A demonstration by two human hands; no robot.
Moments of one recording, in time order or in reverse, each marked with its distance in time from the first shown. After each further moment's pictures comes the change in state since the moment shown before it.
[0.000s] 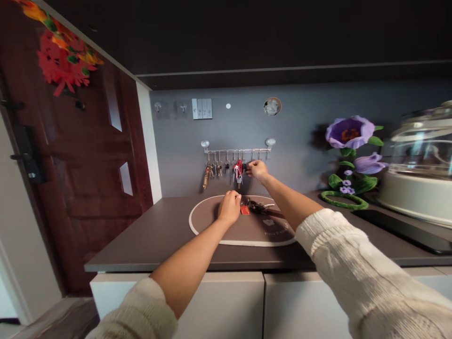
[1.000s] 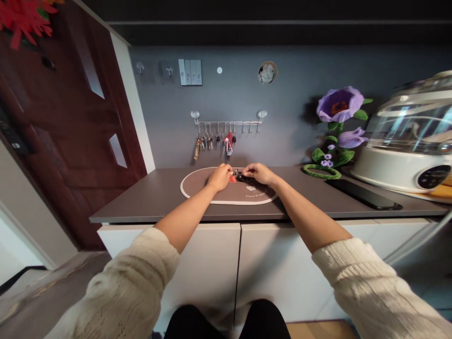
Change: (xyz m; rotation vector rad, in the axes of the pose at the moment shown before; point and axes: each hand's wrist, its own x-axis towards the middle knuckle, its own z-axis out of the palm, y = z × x) left_hand -0.005 0.000 -0.004 0.091 -0.188 0.106; right_hand -0.093 0.050 -0.071 -0.426 -0.547 -0.261
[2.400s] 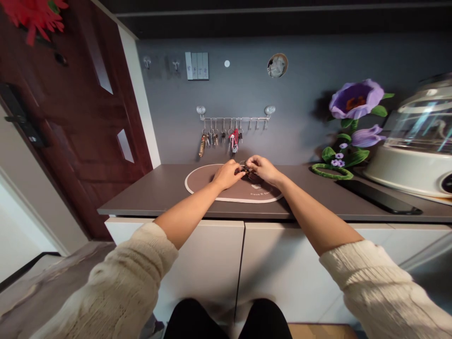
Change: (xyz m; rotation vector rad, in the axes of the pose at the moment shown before) left_hand -0.005 0.013 -0.006 0.049 0.019 0.126; right_hand 0.000 -0.016 0.008 0.125 0.107 -0.052
